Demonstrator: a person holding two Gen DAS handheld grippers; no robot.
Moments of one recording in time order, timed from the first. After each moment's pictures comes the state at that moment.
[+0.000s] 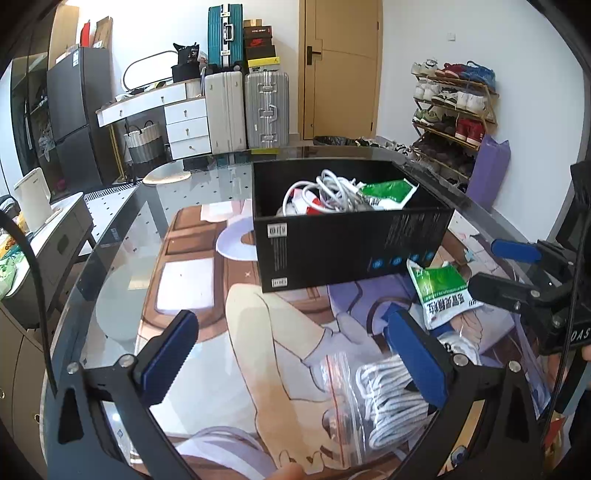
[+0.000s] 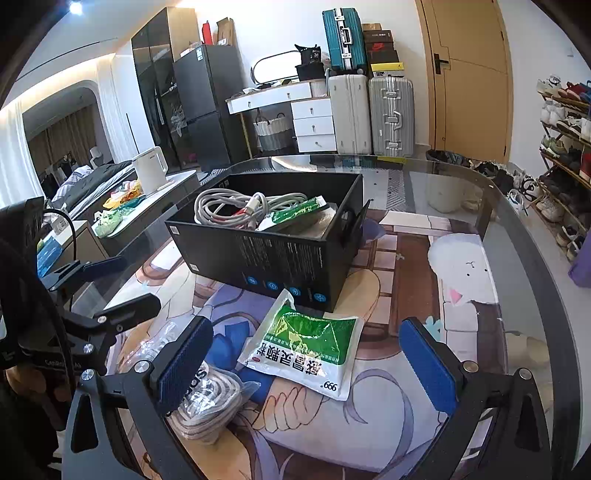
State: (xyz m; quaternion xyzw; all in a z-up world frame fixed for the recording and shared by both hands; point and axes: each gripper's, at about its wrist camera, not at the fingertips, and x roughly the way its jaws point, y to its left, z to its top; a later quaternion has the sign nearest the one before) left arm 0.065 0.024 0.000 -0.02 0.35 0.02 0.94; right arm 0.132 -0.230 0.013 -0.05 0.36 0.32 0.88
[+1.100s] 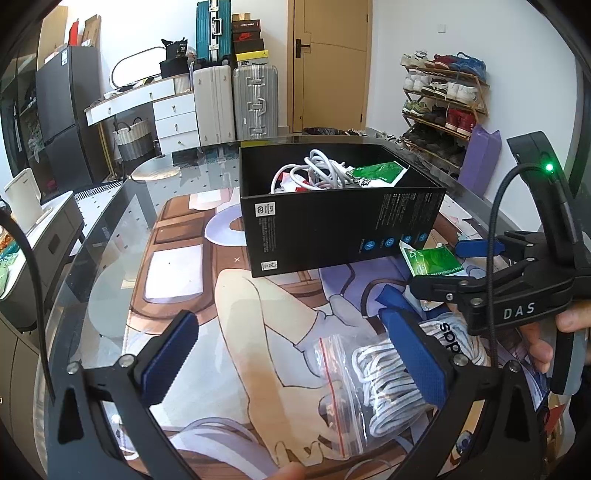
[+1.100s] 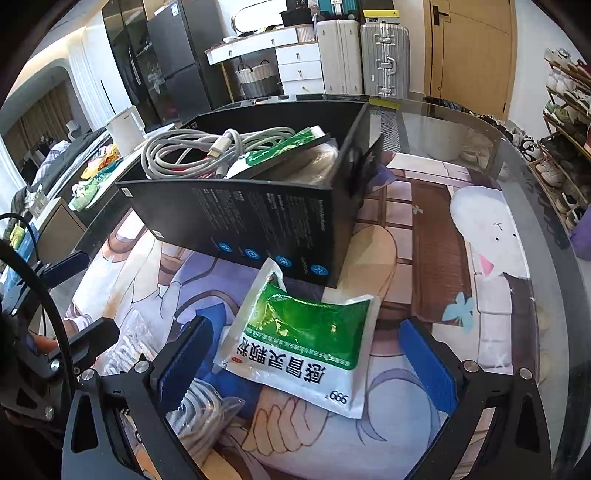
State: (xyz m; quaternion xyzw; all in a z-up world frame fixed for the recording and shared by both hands) left arm 0.062 0.021 -0.008 -0.01 0.36 0.00 0.93; right arm 0.170 -0.190 -0.025 -0.08 0.46 0.28 0.84
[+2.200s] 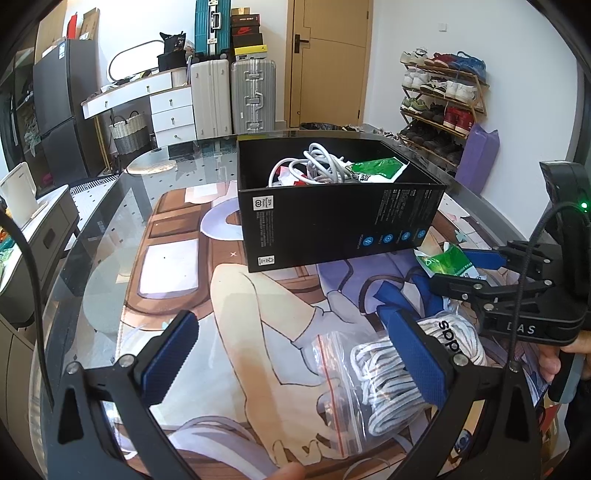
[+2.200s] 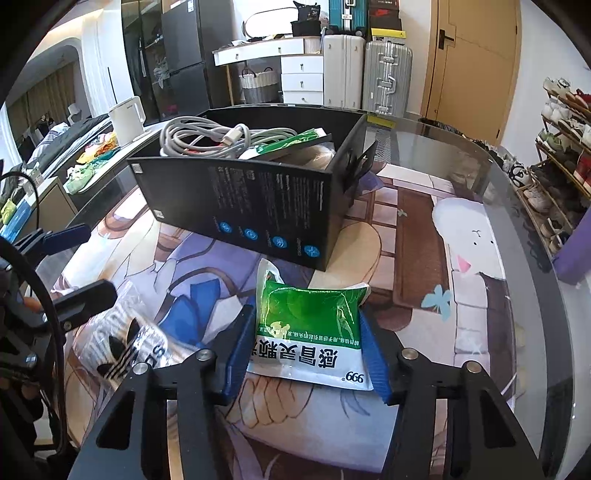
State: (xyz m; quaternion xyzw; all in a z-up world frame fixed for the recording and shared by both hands) left arm 0.064 0.024 -0.011 -0.02 0.37 -0.01 0.93; right arm 0.143 -0.203 -0.028 -0.12 0.42 0.28 0.86
